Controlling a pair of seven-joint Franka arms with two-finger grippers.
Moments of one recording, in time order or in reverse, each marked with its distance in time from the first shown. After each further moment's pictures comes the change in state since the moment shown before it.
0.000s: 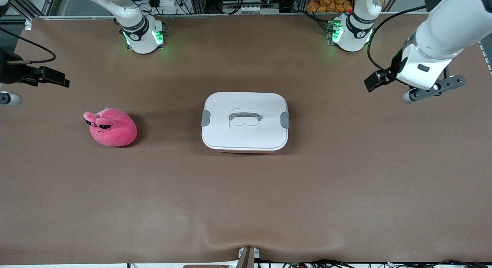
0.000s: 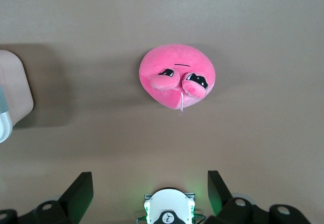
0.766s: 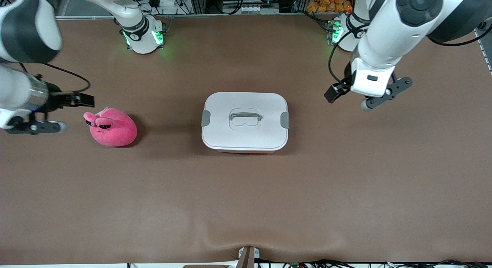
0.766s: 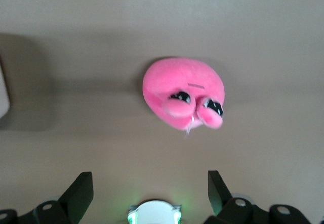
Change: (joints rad) left arm -0.004 0.088 -0.184 0.001 0.000 0.139 -0.423; right arm 0.152 0.176 0.010 0.049 -0.100 0.070 0.000
